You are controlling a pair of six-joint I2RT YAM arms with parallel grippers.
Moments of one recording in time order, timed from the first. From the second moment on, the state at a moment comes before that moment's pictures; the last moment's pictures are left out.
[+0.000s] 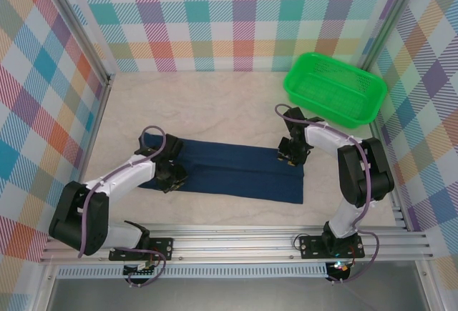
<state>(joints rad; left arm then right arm) -0.41 1.35 0.74 -0.76 0.07 -0.97 0.33 1.72 1.07 -0.76 -0.11 0.73</state>
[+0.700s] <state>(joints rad) -0.42 1.45 0.86 -0.74 0.04 -1.03 0.34 1.69 1.06 -0.75 -0.11 0.73</state>
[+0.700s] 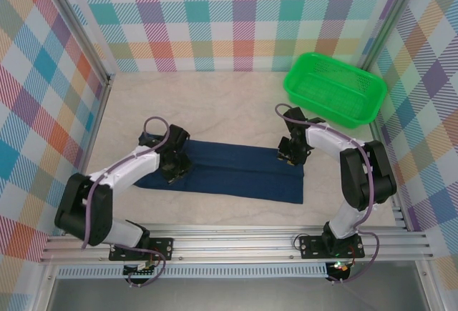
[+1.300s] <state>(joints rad) -0.27 1.36 1.03 -0.79 0.00 -0.99 0.34 1.70 1.06 -0.74 -0.12 0.73</state>
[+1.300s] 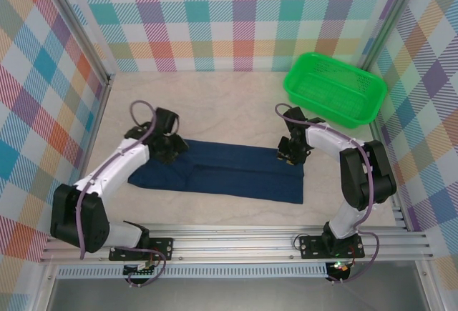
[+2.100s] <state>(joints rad) -0.01 1.64 1.01 -0.64 -0.02 -0.97 0.34 1.71 1.07 -0.71 -0.15 0.72</state>
